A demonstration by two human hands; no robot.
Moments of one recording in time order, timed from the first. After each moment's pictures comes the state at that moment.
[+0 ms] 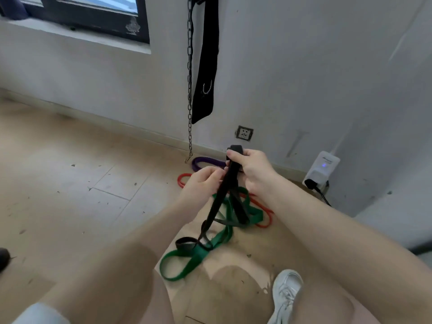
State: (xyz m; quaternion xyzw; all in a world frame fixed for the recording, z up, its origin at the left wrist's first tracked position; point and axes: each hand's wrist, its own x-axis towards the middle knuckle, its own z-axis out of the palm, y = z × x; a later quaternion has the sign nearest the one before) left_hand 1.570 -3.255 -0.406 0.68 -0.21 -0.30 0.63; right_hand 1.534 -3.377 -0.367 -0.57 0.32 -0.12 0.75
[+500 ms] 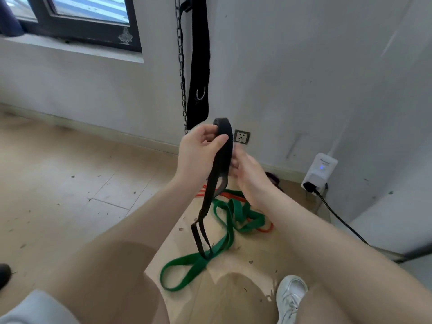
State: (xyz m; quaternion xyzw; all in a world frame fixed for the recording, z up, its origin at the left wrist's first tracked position) left_hand 1.587 -3.289 -0.337 0.68 -0.23 -0.08 0.69; right_hand 1.521 -3.390 -0.370 -0.65 0.17 -0.11 0.73
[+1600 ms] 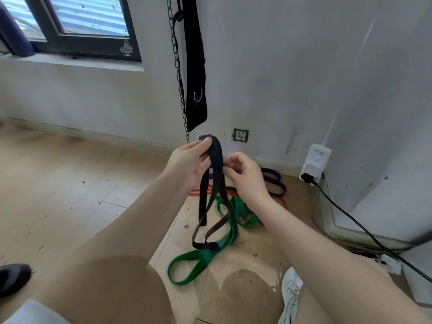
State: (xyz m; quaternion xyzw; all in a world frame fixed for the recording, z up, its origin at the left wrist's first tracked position) left_hand 1.566 -3.276 -0.333 0.48 0.00 -0.31 0.82; right_hand 1.485 -3.376 -0.387 -0.79 0.18 -0.24 0.54
